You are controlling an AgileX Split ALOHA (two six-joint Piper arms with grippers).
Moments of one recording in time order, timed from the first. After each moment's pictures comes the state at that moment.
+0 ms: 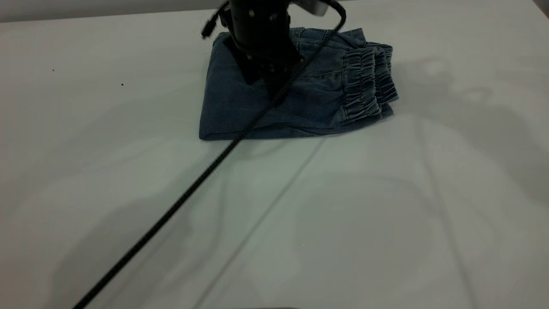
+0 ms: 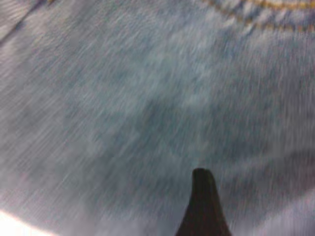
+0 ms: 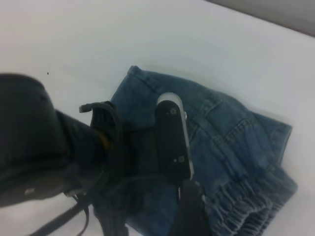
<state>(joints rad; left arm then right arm) -0.58 2.52 -2.08 0.05 1.02 0.29 0.20 1.79 -1.59 0.49 0.78 -0.40</state>
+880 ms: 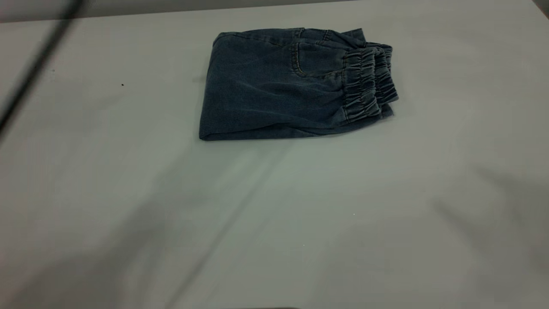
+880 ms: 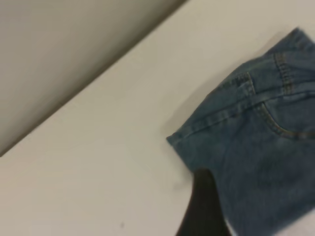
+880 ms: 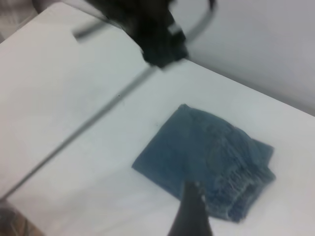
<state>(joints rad) -0.58 2.03 -2.26 0.18 1.17 0.08 0.20 1.10 -1.59 0.43 1.20 -0.29</state>
